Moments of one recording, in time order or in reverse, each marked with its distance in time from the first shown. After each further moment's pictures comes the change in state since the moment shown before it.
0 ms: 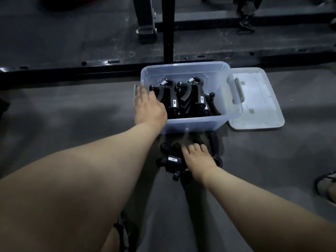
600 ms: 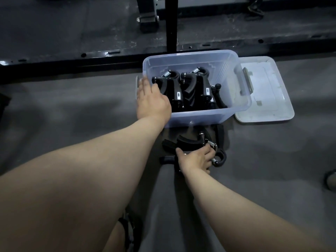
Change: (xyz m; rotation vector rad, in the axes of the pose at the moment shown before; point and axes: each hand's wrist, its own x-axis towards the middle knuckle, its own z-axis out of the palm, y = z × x) left_hand -0.001 0.000 0.001 0.011 0.011 -0.005; right_hand 0.014 -0.062 0.005 1.080 0.118 1.122
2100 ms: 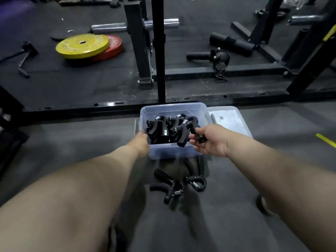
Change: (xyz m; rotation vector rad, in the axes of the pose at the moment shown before) left_hand -0.029 -0.002 -0.084 0.077 -0.575 0.011; right_hand -0.008 -0.091 -0.233 0.626 -0.744 -0.087
